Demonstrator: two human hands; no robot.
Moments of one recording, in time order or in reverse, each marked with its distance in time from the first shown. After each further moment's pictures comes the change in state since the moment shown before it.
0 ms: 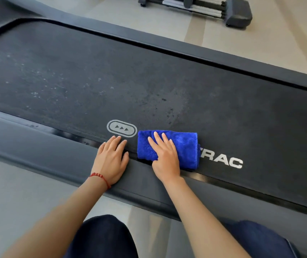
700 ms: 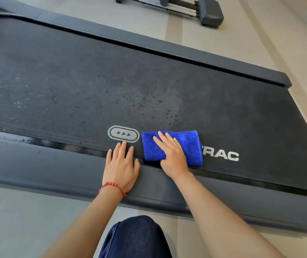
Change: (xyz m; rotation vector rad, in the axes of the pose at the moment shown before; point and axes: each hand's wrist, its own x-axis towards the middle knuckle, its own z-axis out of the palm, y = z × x) left_hand 0.003 0.002 -0.001 -0.046 -0.027 0.035; right_hand 0.009 -0.008 -0.004 -0.061 -0.028 0.094
